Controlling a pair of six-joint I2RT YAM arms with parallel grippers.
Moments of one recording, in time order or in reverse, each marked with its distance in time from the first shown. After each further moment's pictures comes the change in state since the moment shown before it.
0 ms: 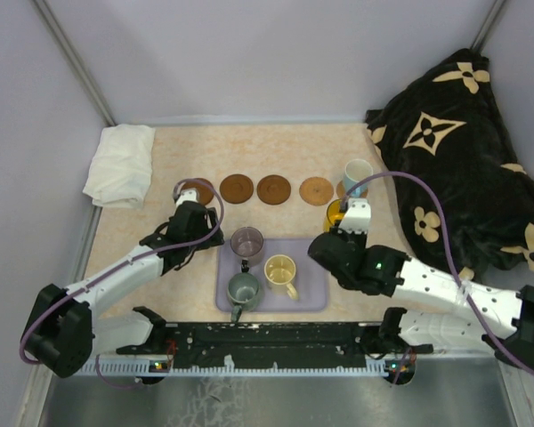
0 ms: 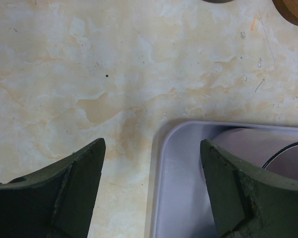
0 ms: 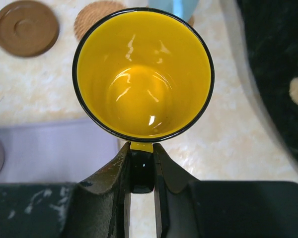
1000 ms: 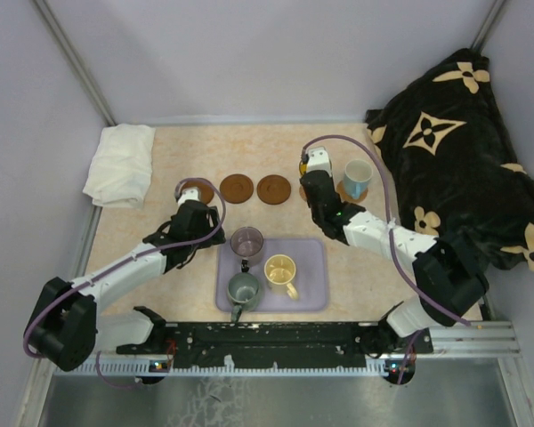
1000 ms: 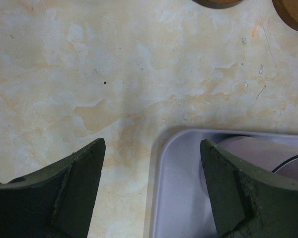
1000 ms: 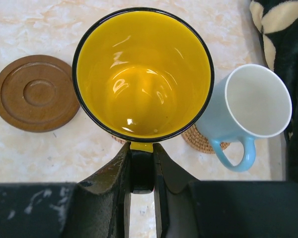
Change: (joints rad) left arm 0.000 0.041 0.000 0.046 -0.010 0.002; right arm -0.444 0.522 0.085 0.897 -0.380 -0.761
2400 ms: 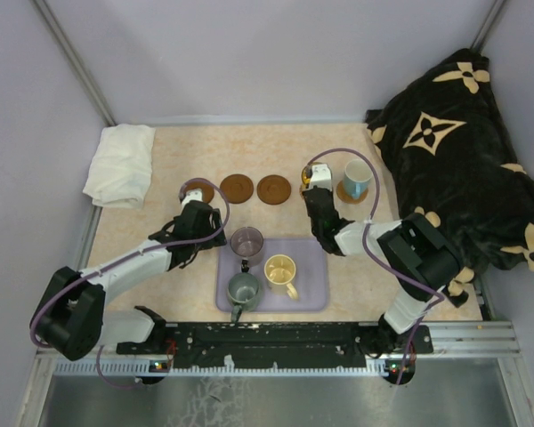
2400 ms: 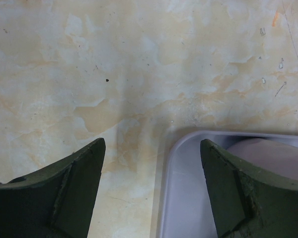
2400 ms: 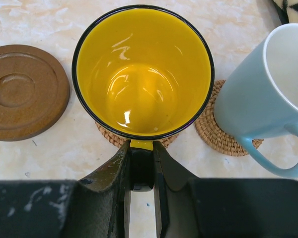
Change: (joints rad) left arm 0.000 0.067 0.000 0.020 -0.005 0.018; right arm -0.033 0.194 -0.195 0.494 0.011 0.005
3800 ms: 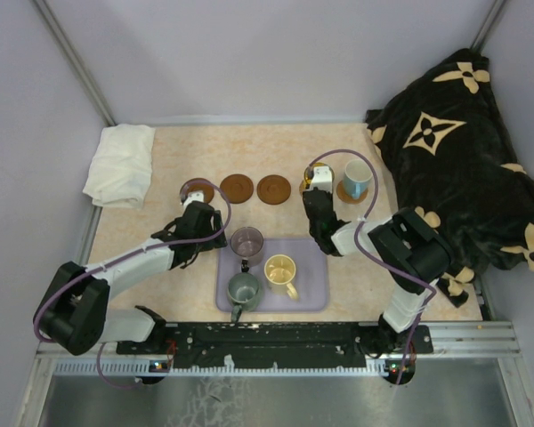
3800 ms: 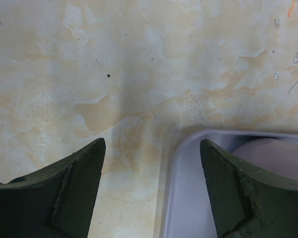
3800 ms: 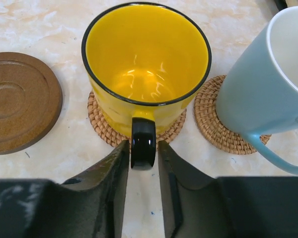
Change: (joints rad) left arm 0.000 0.037 0.000 0.001 0.000 0.000; right arm -0.001 0.071 -0.006 0.082 0.045 0.042
